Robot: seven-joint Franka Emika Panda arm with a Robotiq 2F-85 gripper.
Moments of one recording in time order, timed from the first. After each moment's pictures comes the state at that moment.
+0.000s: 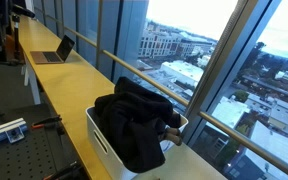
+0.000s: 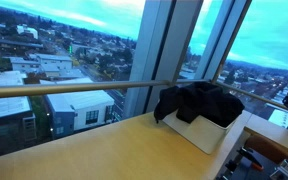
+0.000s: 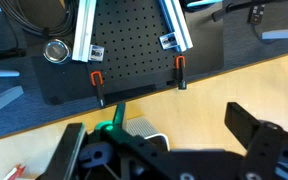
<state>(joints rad) -0.08 -0.85 -0.26 -2.52 0.03 1.55 -0.15</state>
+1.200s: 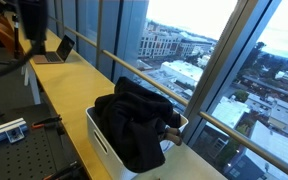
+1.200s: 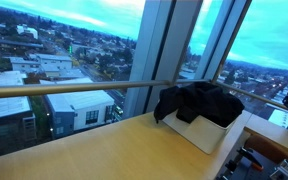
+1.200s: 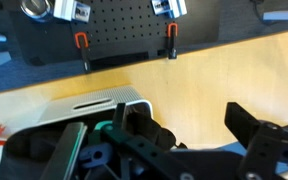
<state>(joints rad) -0.03 -0.78 -0.21 -2.51 0.10 1.73 -0.16</state>
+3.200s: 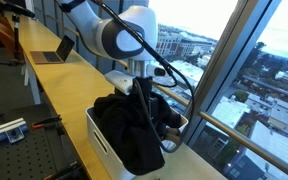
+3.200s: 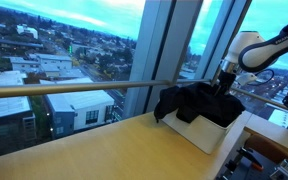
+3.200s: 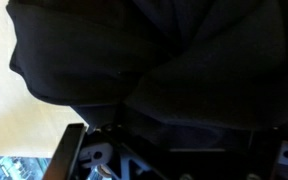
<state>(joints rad) -0.07 0.21 -0.14 -2.17 -0.30 2.49 0.05</state>
